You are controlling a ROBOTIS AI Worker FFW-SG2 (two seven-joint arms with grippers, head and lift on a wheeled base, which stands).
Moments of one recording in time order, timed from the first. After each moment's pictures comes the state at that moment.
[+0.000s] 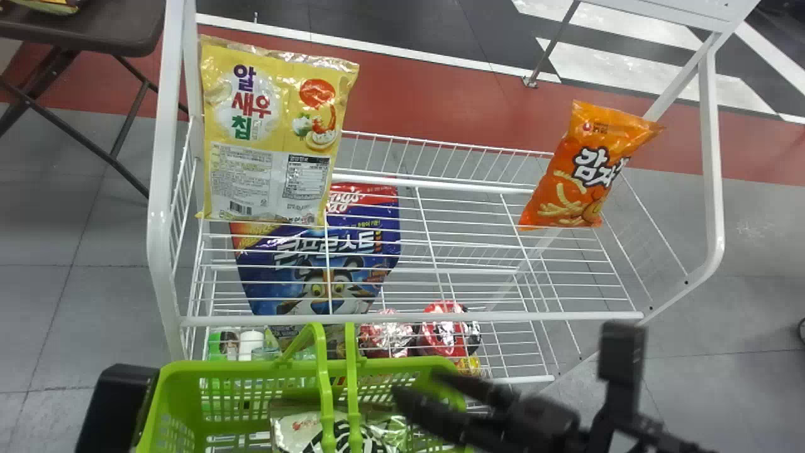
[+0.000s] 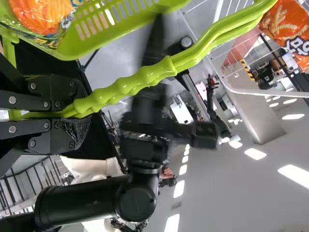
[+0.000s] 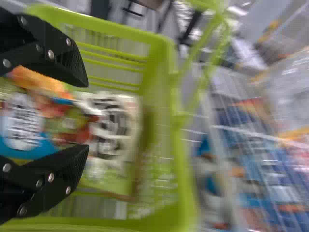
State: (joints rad) left arm 0.52 0.16 -0.17 -2.42 0.49 1.37 -0.99; right arm 0.77 0.00 -0.37 -2.58 -0.38 0.78 0.63
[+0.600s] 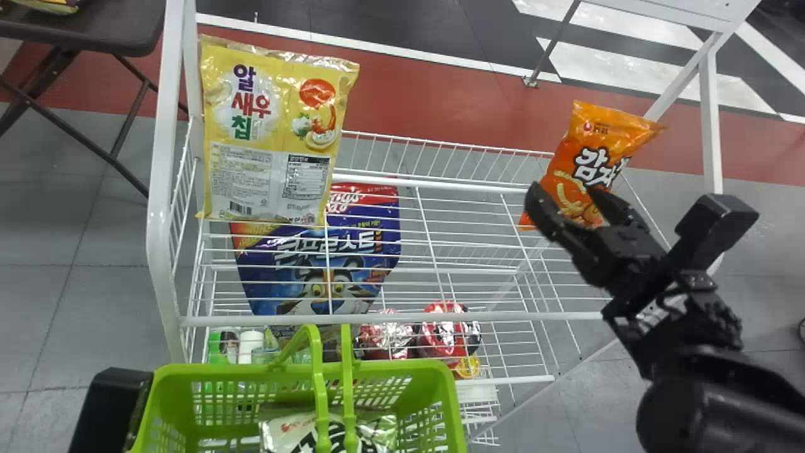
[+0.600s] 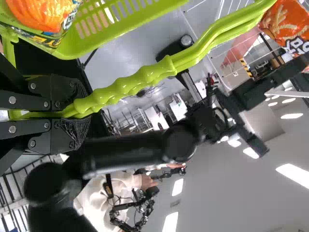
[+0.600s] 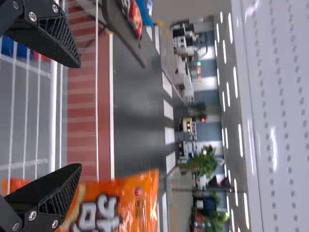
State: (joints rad) left arm 0.53 0.16 -0.16 -2.42 0.49 1.36 -1.00; right arm 0.25 0.00 -0.52 -2.13 -0.14 0.46 0.44
